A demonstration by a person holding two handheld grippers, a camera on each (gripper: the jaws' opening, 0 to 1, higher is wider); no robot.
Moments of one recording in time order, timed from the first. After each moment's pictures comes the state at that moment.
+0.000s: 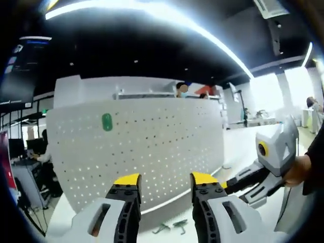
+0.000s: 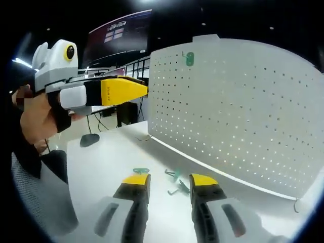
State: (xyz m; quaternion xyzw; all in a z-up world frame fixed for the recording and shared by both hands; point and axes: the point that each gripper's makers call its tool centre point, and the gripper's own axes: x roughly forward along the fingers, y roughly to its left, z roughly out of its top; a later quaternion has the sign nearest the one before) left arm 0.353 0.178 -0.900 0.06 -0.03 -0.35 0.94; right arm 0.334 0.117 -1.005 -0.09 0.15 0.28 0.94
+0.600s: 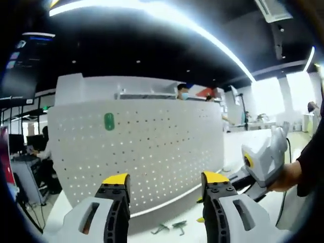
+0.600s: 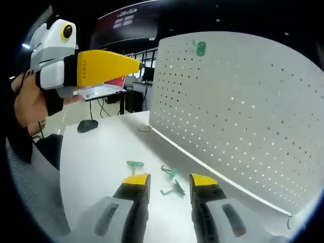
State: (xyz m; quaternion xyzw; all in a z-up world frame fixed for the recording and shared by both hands) left arm 0.360 0.188 -0.900 0.04 -0.03 -0.33 0.94; right arm 0.363 0.121 -1.029 -0.15 0.18 0.30 0.92
